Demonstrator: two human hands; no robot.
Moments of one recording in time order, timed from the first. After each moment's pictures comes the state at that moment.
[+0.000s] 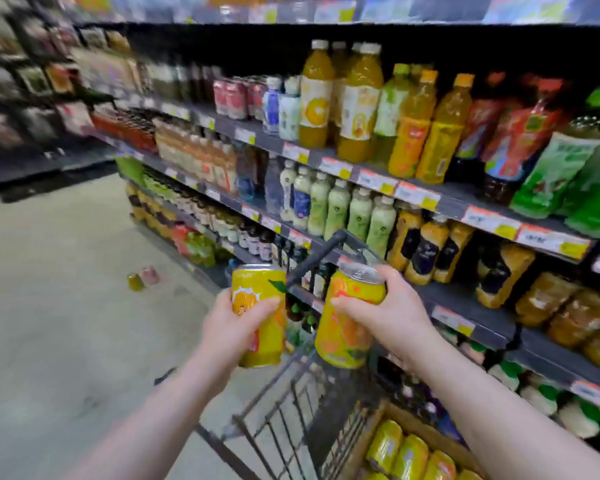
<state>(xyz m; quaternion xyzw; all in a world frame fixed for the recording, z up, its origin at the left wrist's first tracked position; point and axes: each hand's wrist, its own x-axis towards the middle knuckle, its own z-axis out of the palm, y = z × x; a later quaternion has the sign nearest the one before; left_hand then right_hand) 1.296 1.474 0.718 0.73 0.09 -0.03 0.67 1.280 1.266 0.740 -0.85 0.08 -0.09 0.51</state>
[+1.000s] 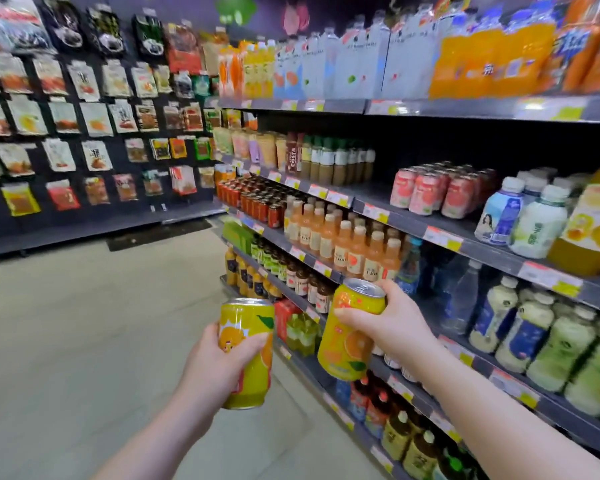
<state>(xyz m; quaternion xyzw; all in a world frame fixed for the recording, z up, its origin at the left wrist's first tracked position) 1.566 1.915 0.757 0.73 0.13 0.07 0.67 1.624 1.690 0.788 -0.84 -0.03 -0.02 0.54</state>
